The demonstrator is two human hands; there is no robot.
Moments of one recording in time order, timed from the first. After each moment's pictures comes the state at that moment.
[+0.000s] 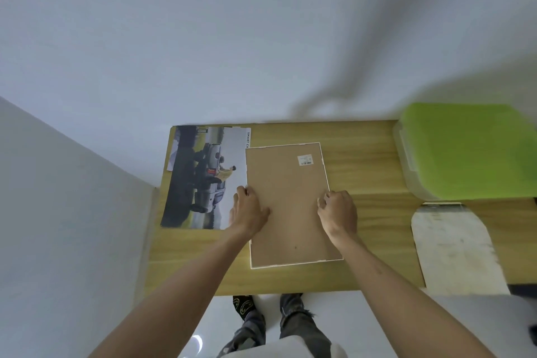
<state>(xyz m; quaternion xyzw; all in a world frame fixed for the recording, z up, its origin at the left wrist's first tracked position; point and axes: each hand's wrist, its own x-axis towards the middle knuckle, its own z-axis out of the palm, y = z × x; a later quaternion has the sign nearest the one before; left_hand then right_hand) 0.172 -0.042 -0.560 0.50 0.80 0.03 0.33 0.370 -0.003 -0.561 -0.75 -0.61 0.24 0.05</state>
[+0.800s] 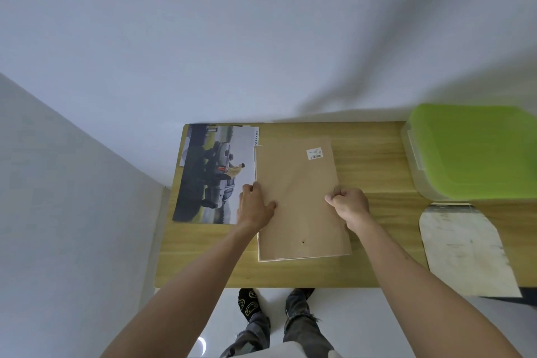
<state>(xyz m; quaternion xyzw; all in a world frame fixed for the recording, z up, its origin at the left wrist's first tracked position) 0.165 -0.050 -0.564 0.47 0.81 0.10 0.35 0.381 0.010 -0.550 -0.76 -0.40 0.48 0.16</state>
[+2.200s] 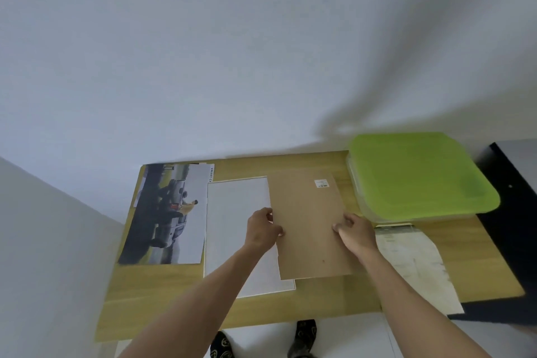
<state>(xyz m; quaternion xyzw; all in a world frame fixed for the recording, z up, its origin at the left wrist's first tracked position) 0.292 -0.006 -0.528 0.40 0.73 0.26 0.48 0.523 0.023 -0.532 -0.76 -0.46 0.42 0.17</state>
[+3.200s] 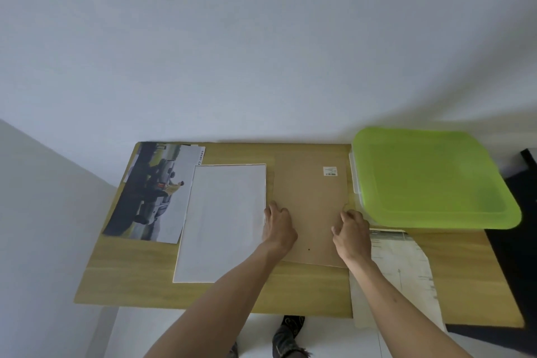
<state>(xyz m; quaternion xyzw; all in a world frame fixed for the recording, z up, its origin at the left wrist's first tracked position) 0.400 0.012 -0.557 0.52 0.79 0.03 0.33 0.572 0.040 -0.573 -0.70 -0.66 0.26 0.03</state>
